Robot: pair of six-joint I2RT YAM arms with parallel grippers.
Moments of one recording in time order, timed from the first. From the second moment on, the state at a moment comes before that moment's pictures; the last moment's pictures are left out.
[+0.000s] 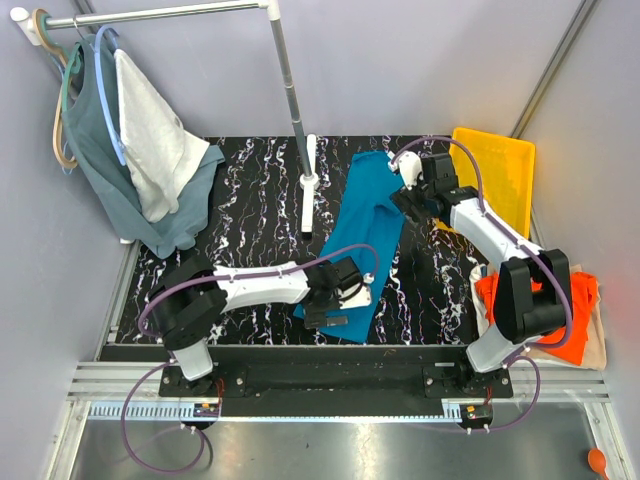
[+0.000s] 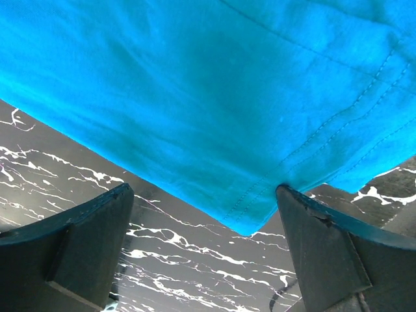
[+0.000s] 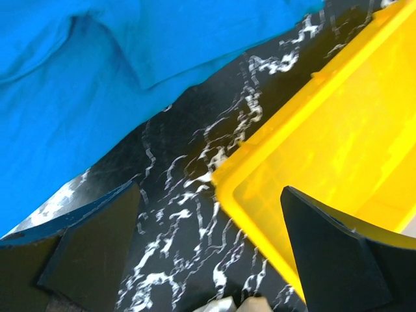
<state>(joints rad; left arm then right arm) -1.08 1.73 1.08 -0.69 -0.19 0.41 0.25 1.61 1.20 -0.36 0.11 -0.53</state>
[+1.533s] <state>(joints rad) -0.36 1.45 1.02 -0.45 -0.16 0.44 1.12 1.68 1.11 -0.67 -0.07 -0.30</state>
